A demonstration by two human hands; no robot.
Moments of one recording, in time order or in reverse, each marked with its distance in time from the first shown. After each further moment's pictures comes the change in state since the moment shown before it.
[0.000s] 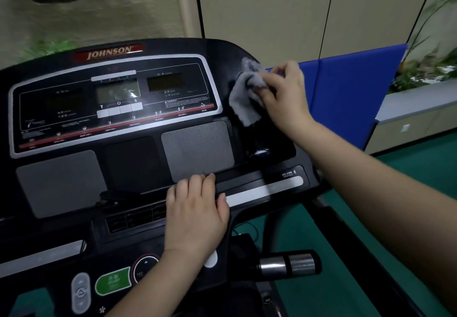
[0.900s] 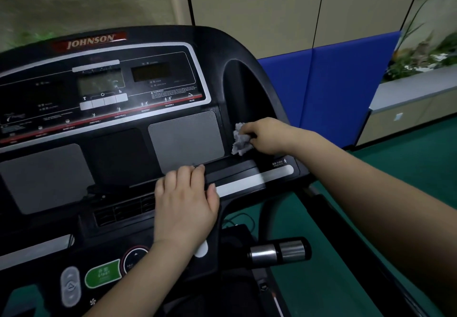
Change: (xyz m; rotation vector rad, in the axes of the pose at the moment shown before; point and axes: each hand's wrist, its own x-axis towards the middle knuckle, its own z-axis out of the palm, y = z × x) left_hand 0.001 0.001 0.000 0.016 -0.003 -0.001; right_hand -0.046 0.006 -0.001 -0.237 -0.969 0.135
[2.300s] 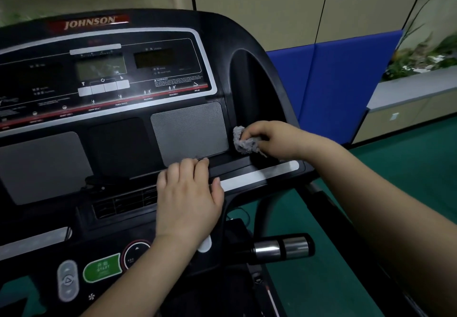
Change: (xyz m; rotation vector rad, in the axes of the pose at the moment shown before) left_hand 0.000 -0.002 0.000 -0.029 0.003 -0.005; right_hand -0.023 -0.003 0.010 0.273 0.013 -0.054
